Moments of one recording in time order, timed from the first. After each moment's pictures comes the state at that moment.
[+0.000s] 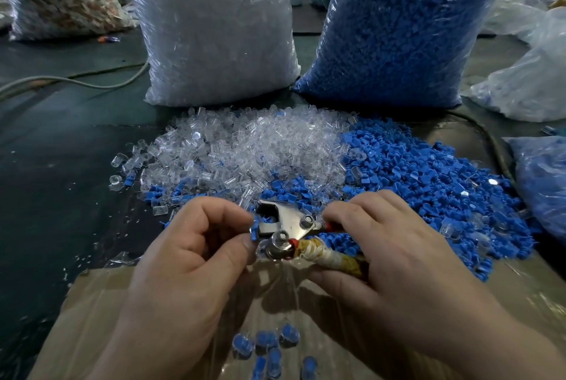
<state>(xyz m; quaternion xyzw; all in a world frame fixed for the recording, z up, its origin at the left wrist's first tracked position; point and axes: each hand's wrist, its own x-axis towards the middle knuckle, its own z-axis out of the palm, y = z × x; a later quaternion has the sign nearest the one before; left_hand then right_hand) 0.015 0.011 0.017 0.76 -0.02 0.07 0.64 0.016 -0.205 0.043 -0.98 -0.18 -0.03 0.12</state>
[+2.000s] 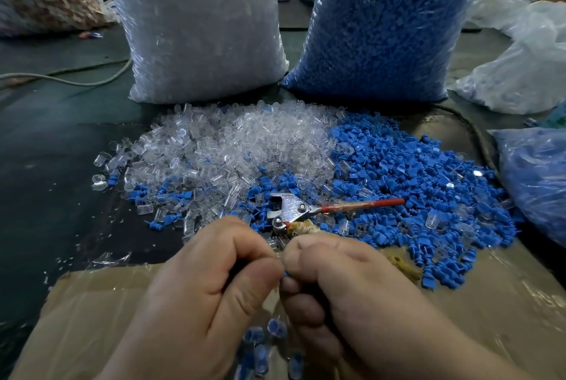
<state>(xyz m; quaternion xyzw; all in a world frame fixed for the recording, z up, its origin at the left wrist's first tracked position) 0.003 0.003 0.028 0.82 -0.27 0.11 0.49 -0.001 -0.164 0.052 -0.63 0.04 0.28 0.72</state>
